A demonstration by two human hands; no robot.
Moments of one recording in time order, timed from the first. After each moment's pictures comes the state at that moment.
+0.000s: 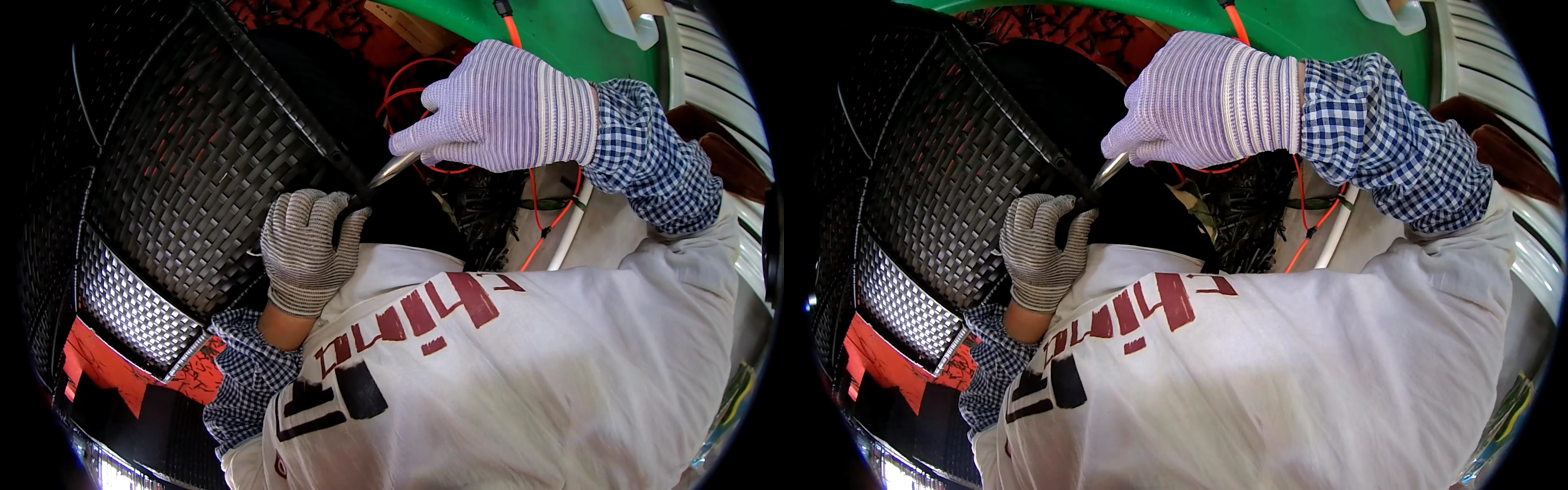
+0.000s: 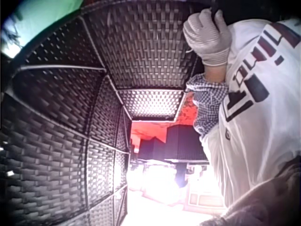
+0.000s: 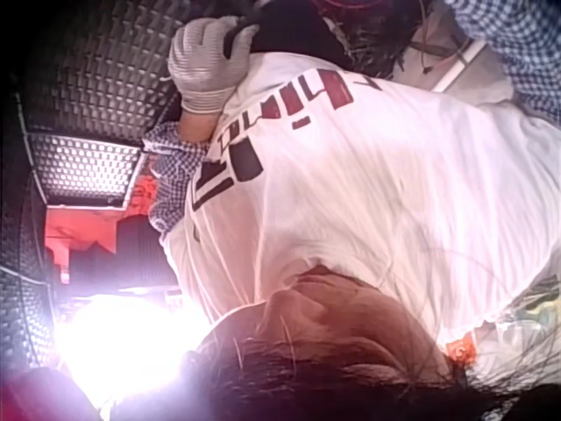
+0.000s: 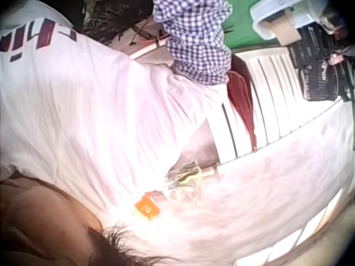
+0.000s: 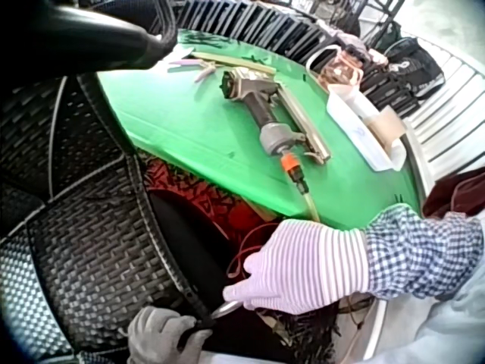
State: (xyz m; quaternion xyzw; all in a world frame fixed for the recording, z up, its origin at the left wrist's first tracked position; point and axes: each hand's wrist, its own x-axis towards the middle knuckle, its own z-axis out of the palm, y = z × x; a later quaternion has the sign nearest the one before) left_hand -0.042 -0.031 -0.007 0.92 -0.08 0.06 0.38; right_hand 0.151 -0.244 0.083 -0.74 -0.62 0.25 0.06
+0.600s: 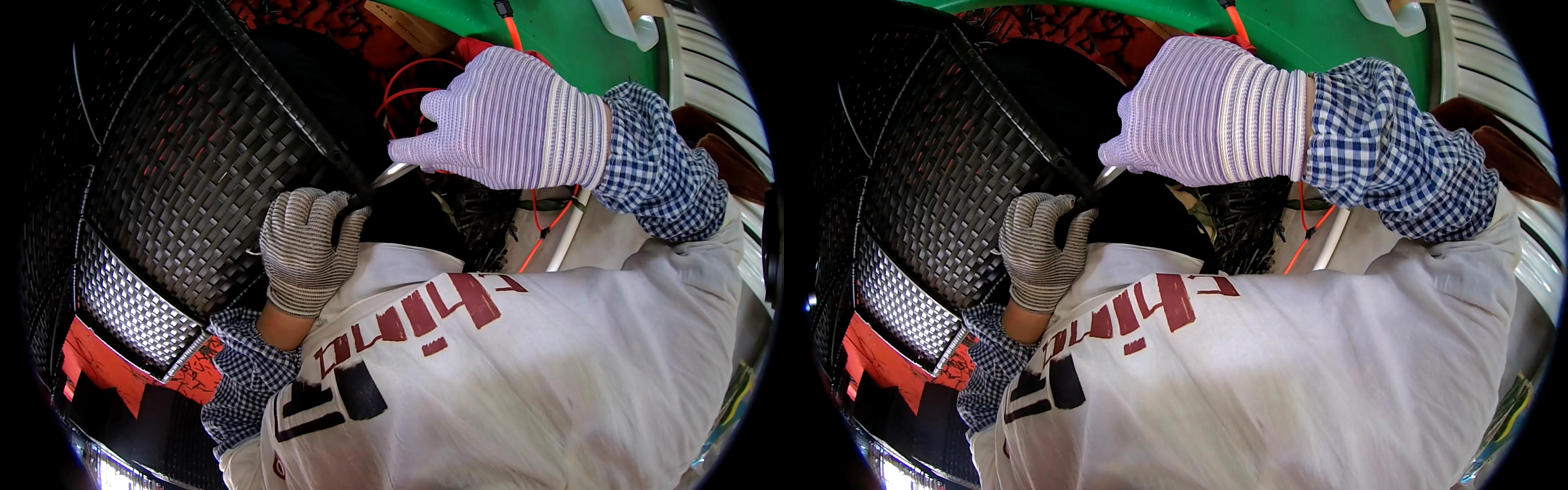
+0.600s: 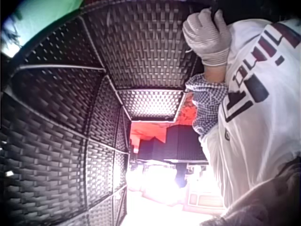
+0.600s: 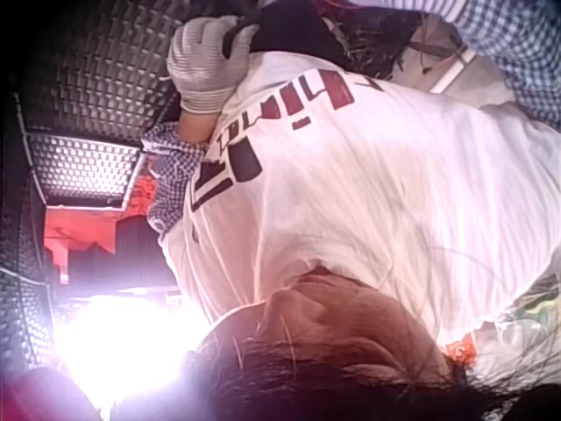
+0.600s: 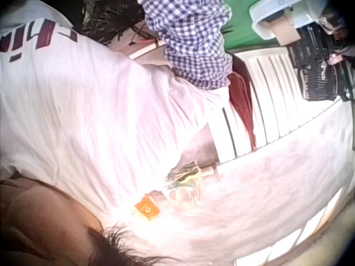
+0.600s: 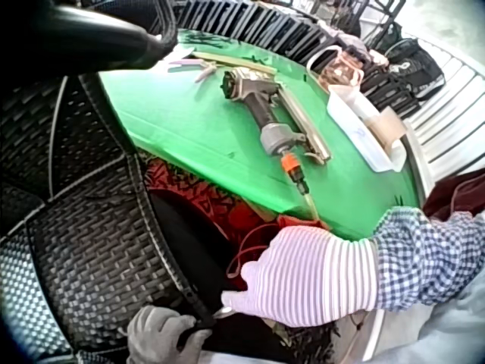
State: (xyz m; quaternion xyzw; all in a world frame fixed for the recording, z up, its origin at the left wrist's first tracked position) left_hand -0.041 -0.031 -0.008 0.92 -0.09 0.06 0.38; right_hand 0.138 -0.232 0.105 -0.74 -0.62 0.27 -0.09
